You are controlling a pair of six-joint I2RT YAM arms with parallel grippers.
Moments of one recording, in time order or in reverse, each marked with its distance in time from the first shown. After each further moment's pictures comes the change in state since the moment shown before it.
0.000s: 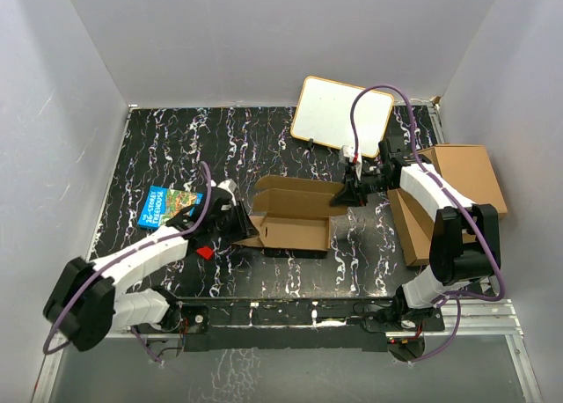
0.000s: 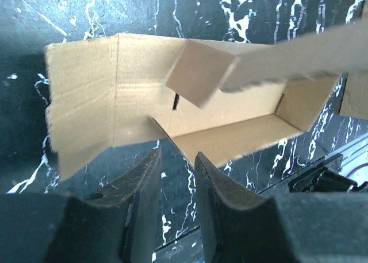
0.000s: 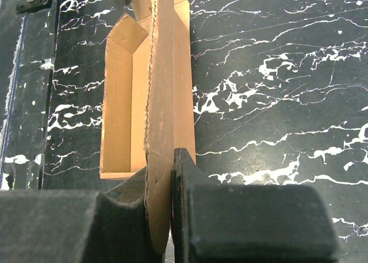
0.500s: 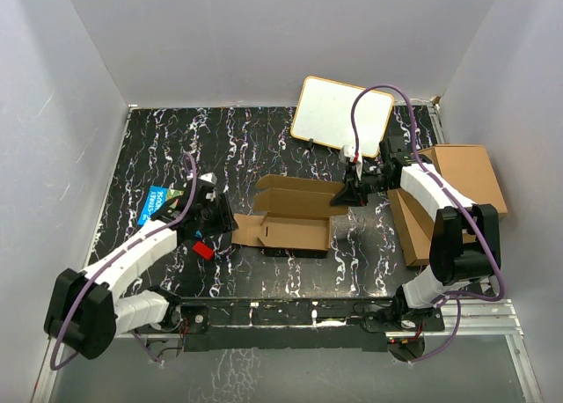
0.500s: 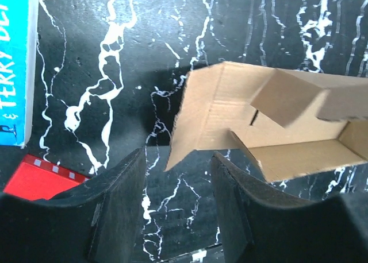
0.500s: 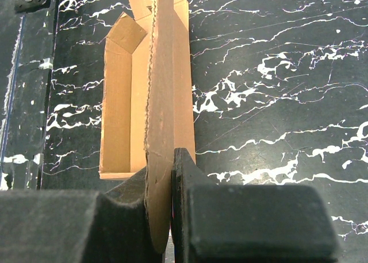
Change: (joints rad) left arm 0.153 -0.108 0.082 -0.275 -0.093 0.192; right arm -0.007 0.000 0.000 0.000 0.002 -0.003
